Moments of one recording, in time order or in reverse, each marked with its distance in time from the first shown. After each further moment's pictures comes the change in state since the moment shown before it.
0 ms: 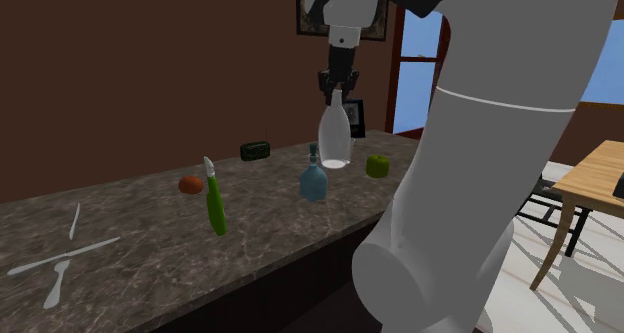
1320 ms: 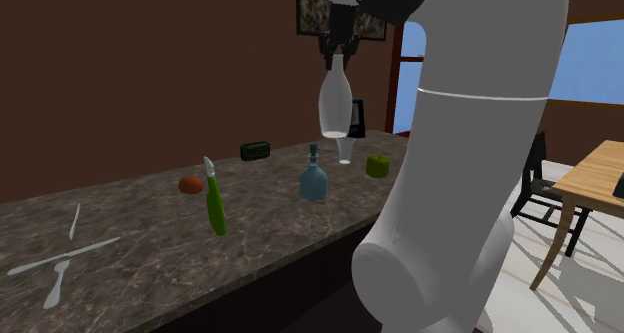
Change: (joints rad) arm -0.006 0.103 -0.019 0.383 0.051 -0.293 -0.022
